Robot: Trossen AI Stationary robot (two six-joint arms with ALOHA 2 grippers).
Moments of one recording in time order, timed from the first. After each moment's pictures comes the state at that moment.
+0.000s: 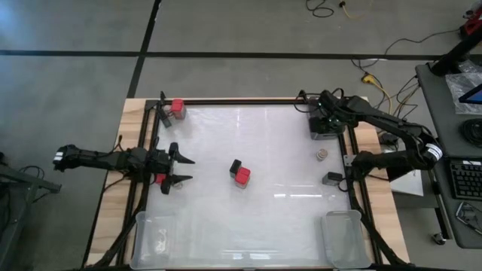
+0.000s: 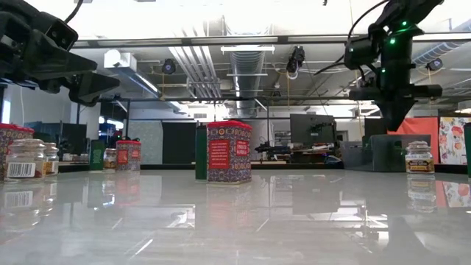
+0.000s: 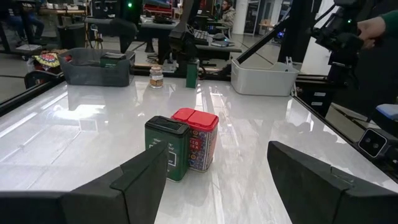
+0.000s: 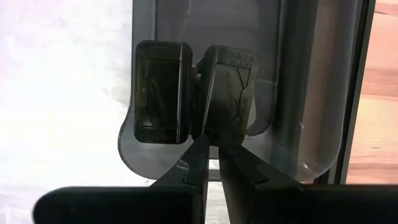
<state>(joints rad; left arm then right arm) -0.11 0.16 0.02 0.04 -0.04 -0.10 -0.82 1.19 0.86 -1.04 0.18 0.63</state>
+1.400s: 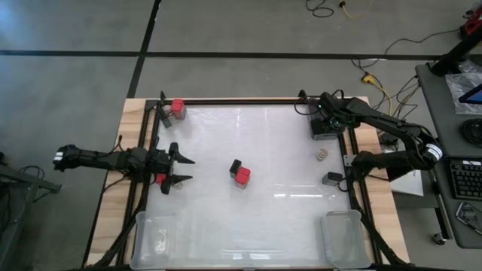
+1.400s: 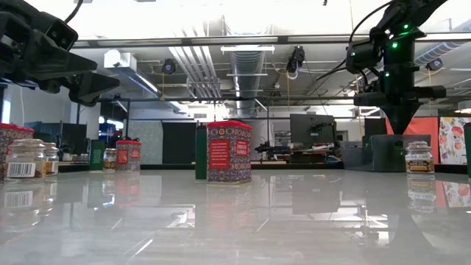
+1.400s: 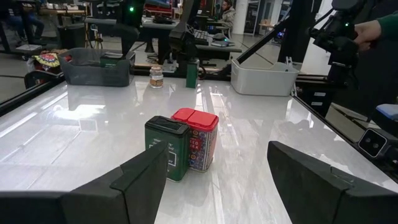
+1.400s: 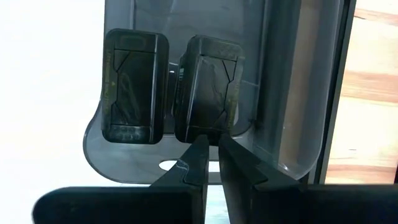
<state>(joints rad) -0.11 0.16 0.02 0.04 -0.04 -0.10 -0.82 1.19 0.82 -1.04 0.24 0.59</state>
